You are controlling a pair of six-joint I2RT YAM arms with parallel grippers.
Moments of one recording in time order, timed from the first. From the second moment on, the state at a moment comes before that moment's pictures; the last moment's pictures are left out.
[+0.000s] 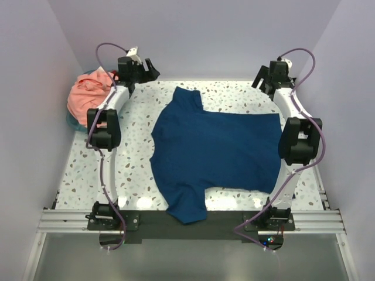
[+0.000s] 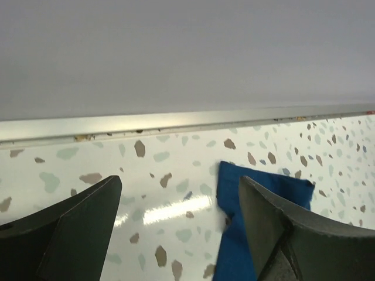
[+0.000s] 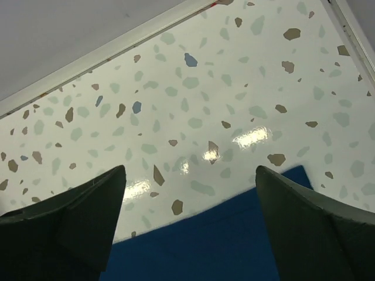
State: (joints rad) left arm -0.05 2.47 2.11 0.05 0.33 -0.35; right arm -0.04 2.06 1.75 -0.32 0.25 0.35
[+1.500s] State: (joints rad) left arm -0.20 2.49 2.13 -0.51 0.43 -0.38; right arm 0.08 2.16 1.62 -0.46 -0.10 0.40
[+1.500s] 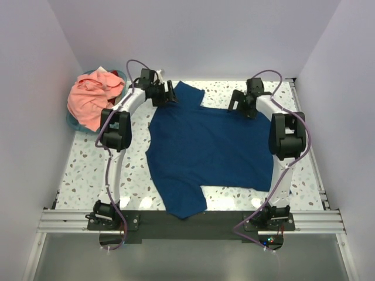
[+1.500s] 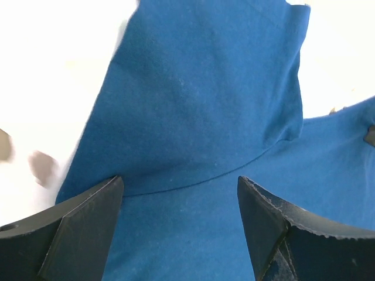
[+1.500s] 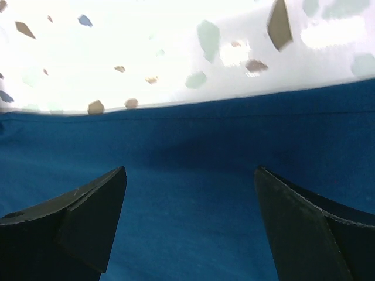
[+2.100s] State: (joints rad) left arm -0.14 2.58 2.21 -0.20 0.38 -0.37; right arm 0.13 2.42 2.05 -0.54 -0.14 0.40
